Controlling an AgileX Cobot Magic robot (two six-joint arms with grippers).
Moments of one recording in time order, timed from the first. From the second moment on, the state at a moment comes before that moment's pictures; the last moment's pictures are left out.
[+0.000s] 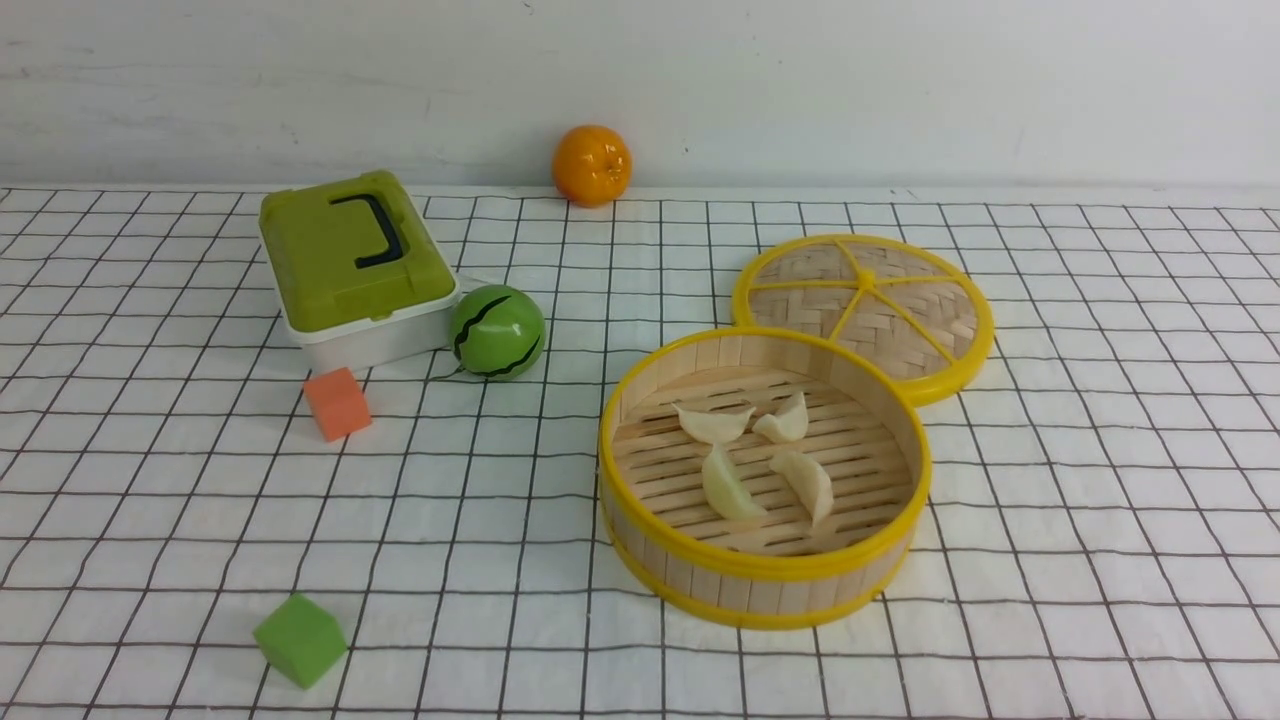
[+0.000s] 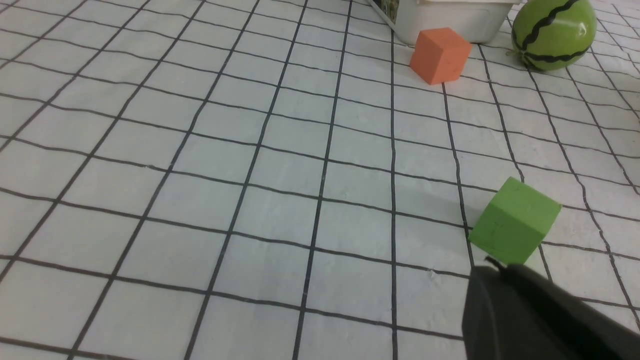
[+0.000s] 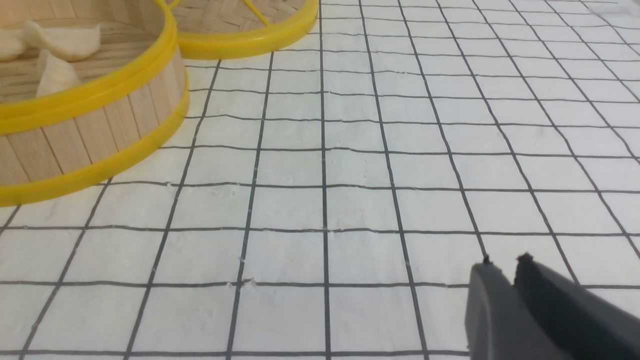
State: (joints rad) right arm -0.02 -0.01 0.02 -0.06 0.38 0.09; left arm 0.02 -0.01 0.03 0.02 0.36 -0.21
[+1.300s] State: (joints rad) right arm -0.02 -0.01 0.02 -0.06 0.38 0.09; left arm 0.02 -0.01 0.03 0.02 0.36 -0.21
